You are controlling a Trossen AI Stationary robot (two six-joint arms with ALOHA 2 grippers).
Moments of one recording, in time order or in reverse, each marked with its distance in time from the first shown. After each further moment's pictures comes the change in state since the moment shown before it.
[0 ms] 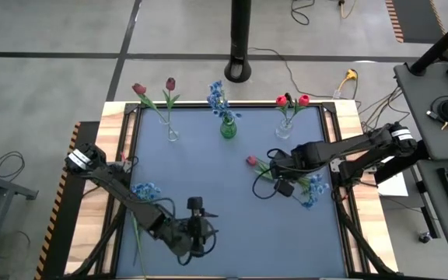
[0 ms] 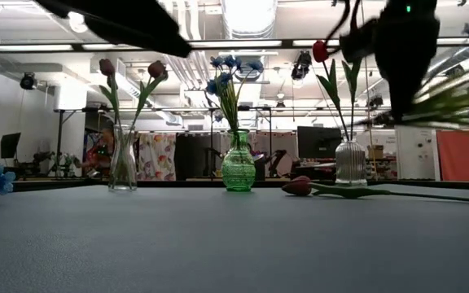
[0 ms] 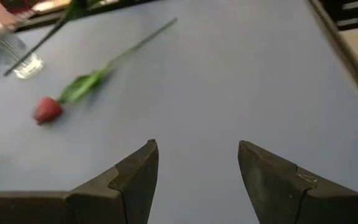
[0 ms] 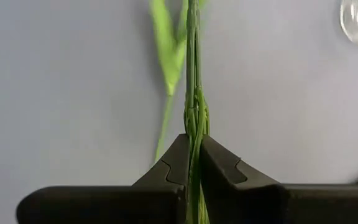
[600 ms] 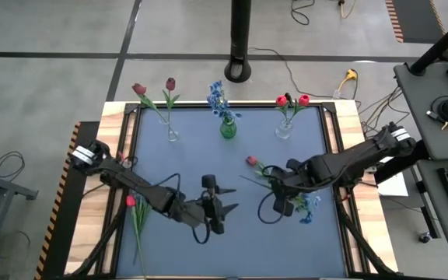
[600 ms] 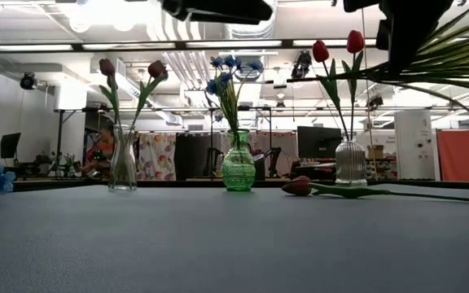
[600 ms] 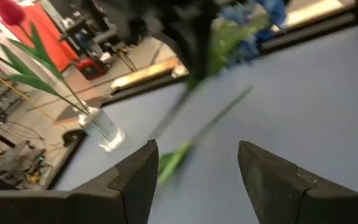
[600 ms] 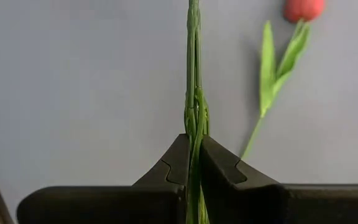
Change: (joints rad) left arm 0.193 0.000 0.000 0.371 -0.070 0.469; right arm 0.208 0.022 0.122 0.101 -0.011 0.047
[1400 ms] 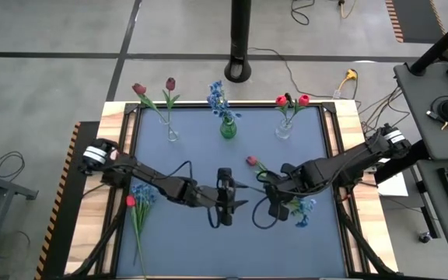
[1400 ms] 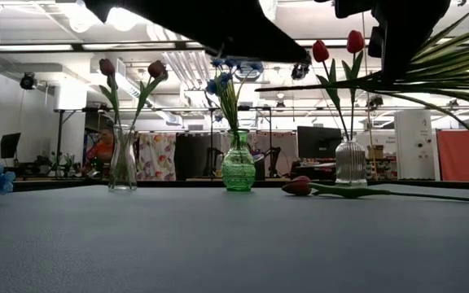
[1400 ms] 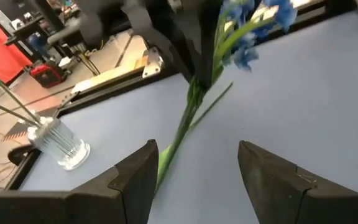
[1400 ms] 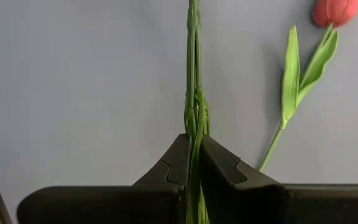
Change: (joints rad) left arm 0.158 0.094 0.003 0.109 0.312 0.070; right arm 0.012 0.065 0.000 0.068 -0.016 -0.017
